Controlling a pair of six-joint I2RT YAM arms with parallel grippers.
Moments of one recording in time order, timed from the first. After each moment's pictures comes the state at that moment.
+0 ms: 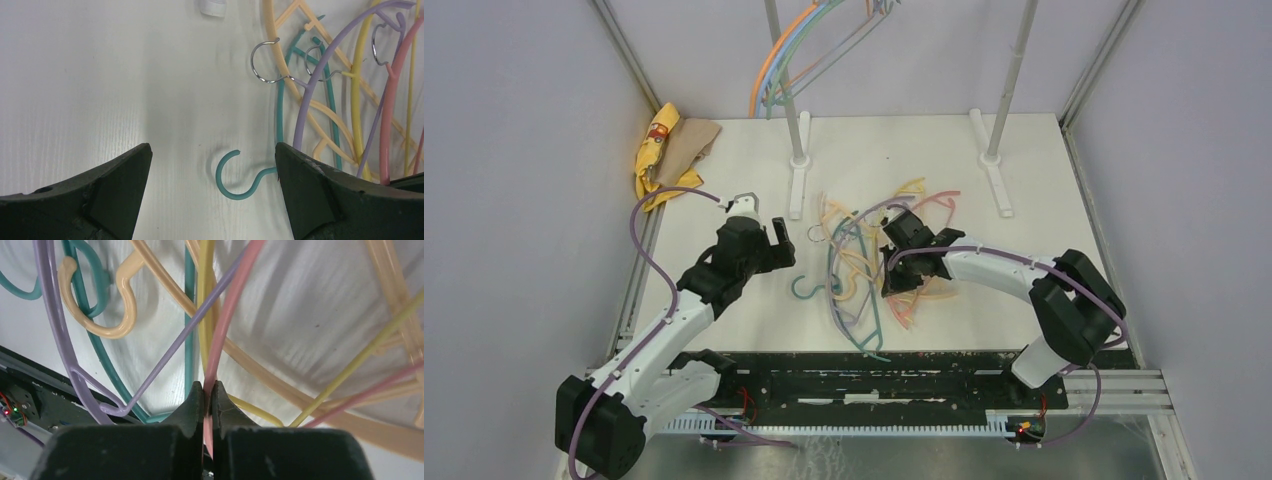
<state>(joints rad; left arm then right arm) -0.43 0.93 0.65 -0.36 -0.23 -0.47 0.76 1.59 0.95 -0.45 -0.13 0.57</state>
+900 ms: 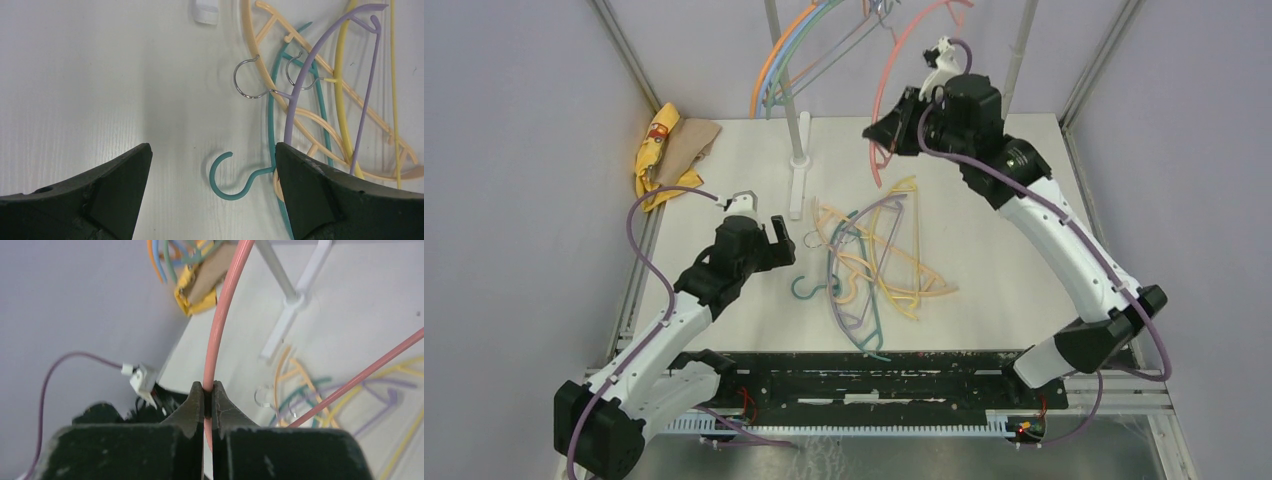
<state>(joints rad) -0.43 0.92 0.66 -0.37 -0.22 -0.47 0.64 1.45 1.71 -0.55 -0.12 0.57</state>
